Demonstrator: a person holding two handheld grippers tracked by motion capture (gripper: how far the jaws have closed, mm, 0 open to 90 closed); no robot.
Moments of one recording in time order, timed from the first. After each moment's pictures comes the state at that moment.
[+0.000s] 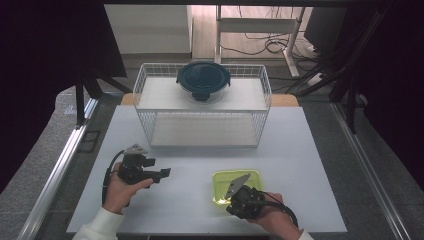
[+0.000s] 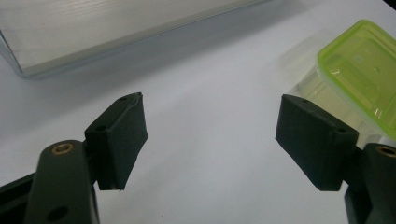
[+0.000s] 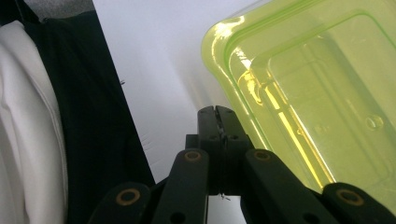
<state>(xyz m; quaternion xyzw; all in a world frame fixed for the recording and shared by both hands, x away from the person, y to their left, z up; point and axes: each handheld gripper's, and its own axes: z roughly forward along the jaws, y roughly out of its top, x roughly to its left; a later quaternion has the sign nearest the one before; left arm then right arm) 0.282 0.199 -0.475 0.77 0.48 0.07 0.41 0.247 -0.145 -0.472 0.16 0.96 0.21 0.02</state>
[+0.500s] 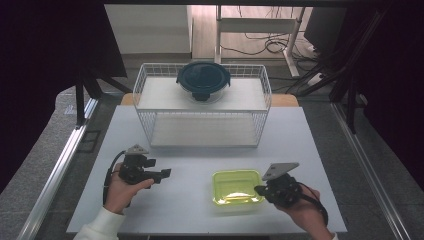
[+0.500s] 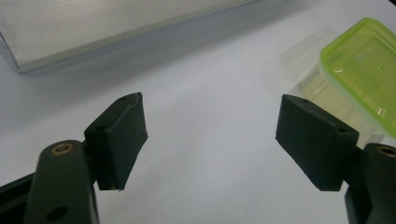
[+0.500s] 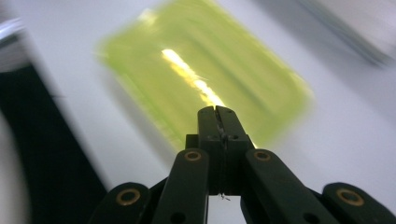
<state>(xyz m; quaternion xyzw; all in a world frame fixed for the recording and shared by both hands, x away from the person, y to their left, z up) 0.283 0.195 -0.478 0.77 0.48 0.07 0.40 0.263 -0.229 -0.431 0.29 0.91 0.28 0.11</state>
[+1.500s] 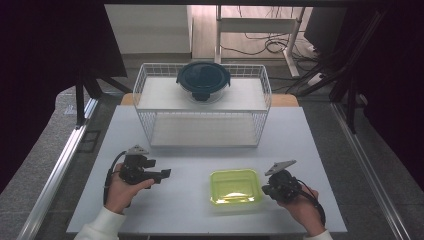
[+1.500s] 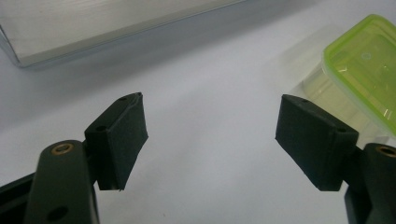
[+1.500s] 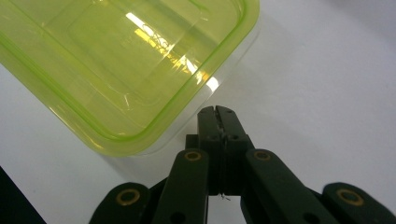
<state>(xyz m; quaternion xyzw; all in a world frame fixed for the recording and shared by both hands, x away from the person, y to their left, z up) 0.285 0.197 -0.482 0.77 0.49 0.07 0.40 0.289 -0.238 -0.477 0.35 0.91 0.22 0.09</state>
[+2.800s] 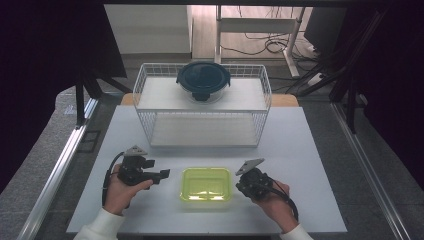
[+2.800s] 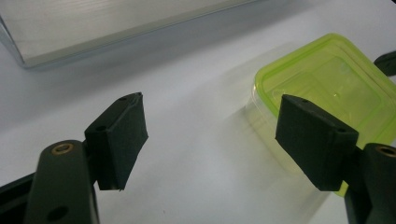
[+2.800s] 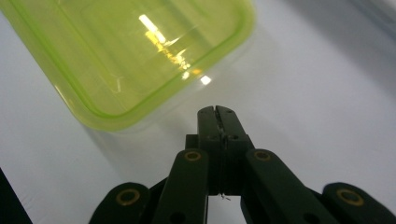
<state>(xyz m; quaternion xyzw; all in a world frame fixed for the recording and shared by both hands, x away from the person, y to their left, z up) 0.278 0.200 -0.481 0.77 0.49 0.08 0.40 0.289 -0.170 -0.473 0.29 0.92 0.24 0.11</state>
